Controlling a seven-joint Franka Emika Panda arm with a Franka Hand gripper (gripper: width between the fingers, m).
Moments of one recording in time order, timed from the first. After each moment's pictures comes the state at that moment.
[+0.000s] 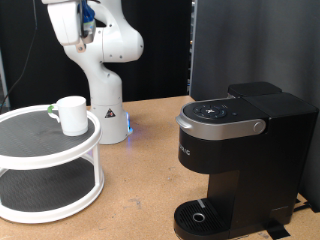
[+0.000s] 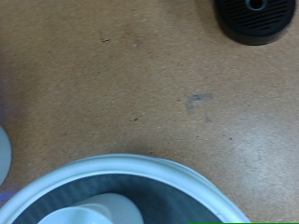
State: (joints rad) arm -0.25 -0.58 -0.12 -2.38 0.07 1.66 -0.90
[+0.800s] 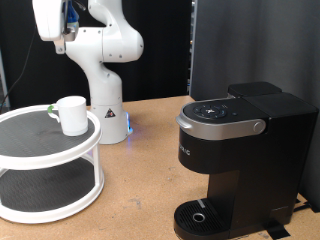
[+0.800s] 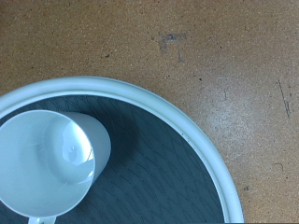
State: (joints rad) arm -0.28 -0.63 -0.13 -2.44 -0.07 1.80 -0.94
